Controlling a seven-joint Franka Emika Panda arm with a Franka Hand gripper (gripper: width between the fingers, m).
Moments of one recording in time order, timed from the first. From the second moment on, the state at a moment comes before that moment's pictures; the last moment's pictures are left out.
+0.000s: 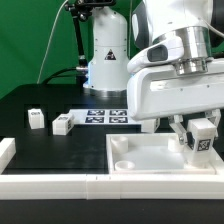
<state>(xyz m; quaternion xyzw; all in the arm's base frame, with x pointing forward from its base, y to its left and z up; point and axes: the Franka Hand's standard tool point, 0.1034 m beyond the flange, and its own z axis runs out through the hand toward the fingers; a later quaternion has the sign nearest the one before) 0.633 0.118 0.069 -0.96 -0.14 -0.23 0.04</state>
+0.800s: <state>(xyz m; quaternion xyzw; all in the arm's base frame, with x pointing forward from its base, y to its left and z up) 0.634 0.119 0.070 -0.96 -0.14 -0.24 0.04</state>
